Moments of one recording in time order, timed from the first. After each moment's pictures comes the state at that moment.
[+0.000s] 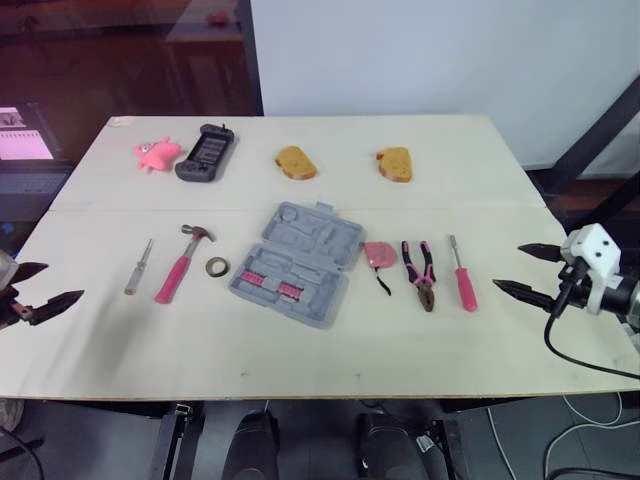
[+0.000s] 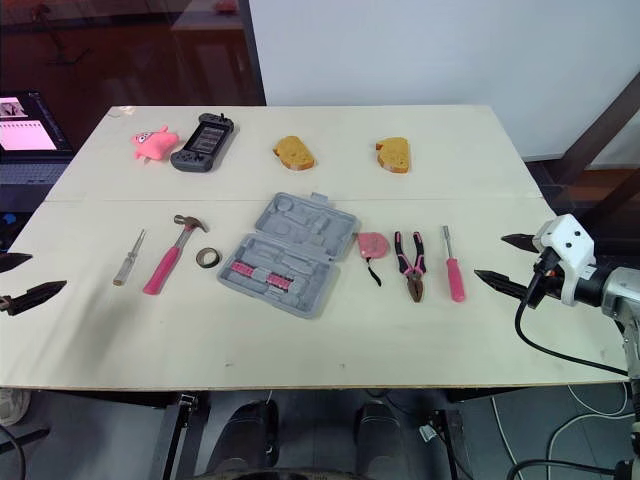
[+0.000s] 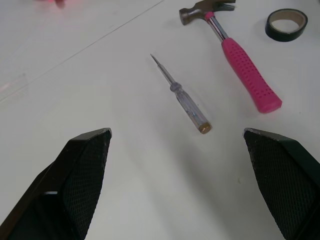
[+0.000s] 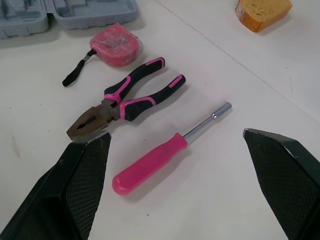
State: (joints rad) left arm -0.29 1.10 0.37 0.94 -0.25 -0.21 -1.21; right arm -0.18 -0.97 -0.30 0.32 0.33 0.09 1.14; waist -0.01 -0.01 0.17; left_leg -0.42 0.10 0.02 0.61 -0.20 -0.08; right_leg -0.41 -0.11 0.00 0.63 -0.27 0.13
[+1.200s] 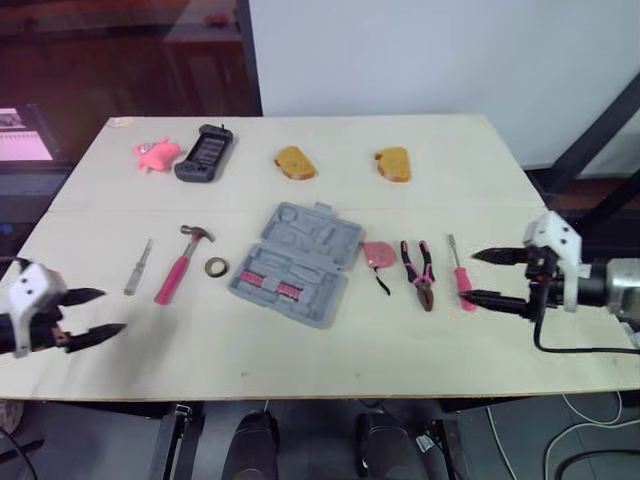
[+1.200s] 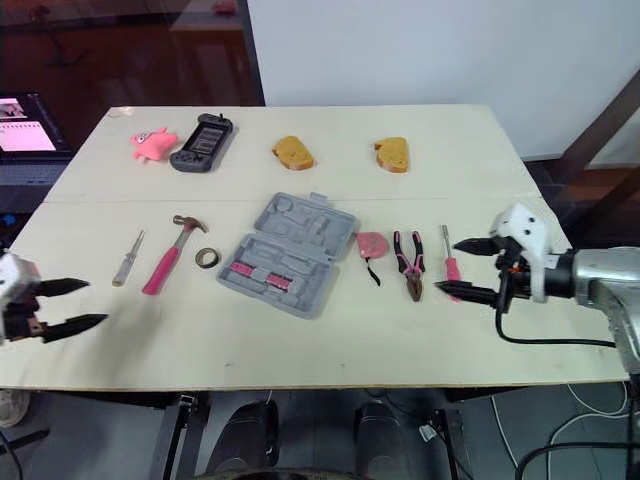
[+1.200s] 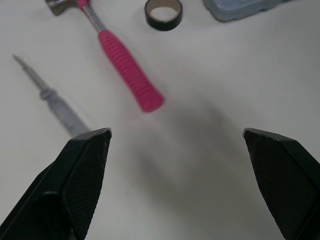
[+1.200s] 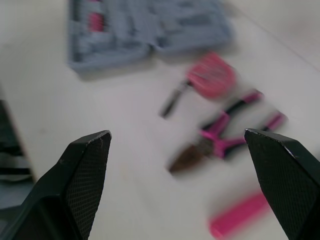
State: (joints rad) left arm 0.01 0.98 0.35 0.35 -0.32 0.07 -1.26; right arm -0.20 -1.04 -0.18 -0.27 0.52 0.65 1.14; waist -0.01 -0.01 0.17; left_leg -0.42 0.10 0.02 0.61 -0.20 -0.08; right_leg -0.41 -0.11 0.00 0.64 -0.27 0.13
